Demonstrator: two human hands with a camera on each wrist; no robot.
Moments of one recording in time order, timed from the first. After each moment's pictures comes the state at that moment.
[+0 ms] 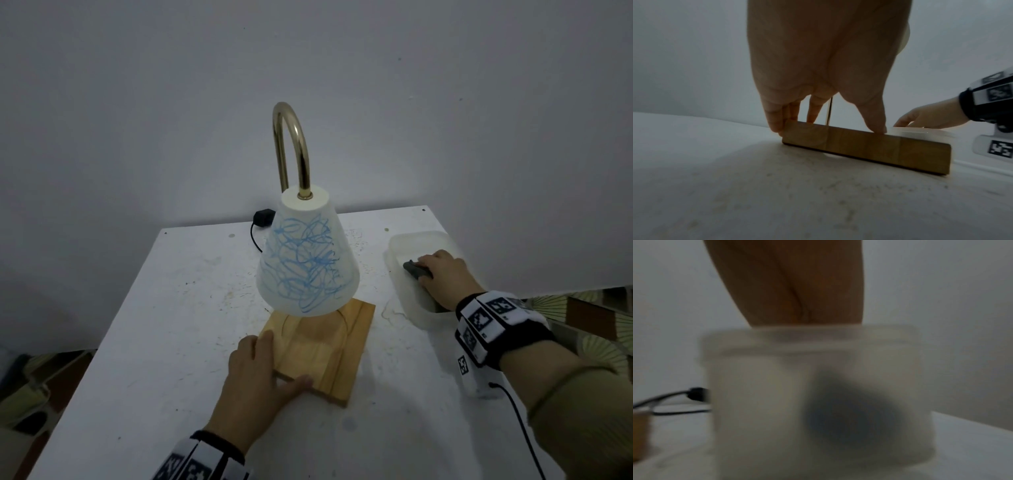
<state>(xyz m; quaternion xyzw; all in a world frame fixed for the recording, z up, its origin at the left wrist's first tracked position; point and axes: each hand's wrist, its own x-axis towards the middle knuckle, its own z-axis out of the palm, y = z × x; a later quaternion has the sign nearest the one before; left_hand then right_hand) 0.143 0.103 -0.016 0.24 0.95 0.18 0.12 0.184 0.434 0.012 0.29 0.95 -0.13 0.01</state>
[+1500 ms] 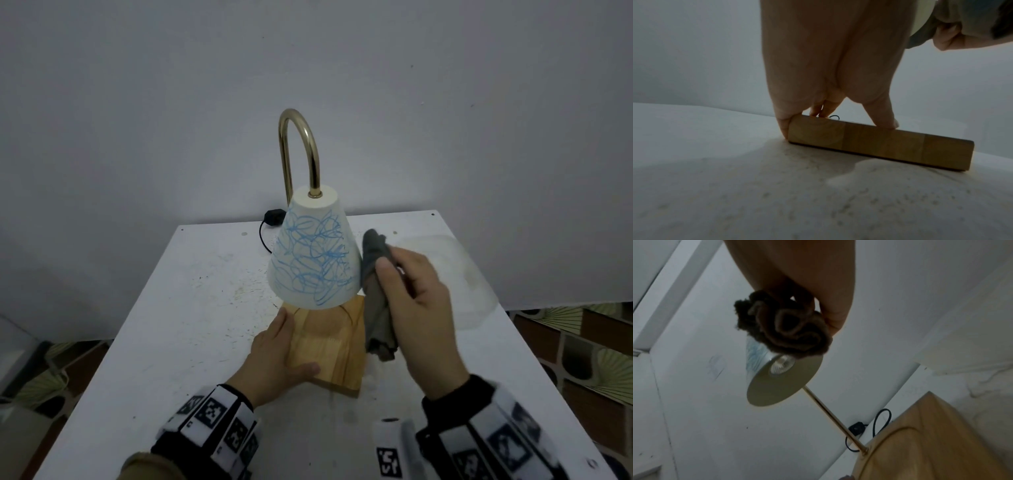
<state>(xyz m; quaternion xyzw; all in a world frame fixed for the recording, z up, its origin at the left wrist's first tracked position) 0.137 0.119 0.006 0.29 0.91 0.19 0.22 0.229 0.282 0.073 0.15 0.70 -0.58 -0.39</state>
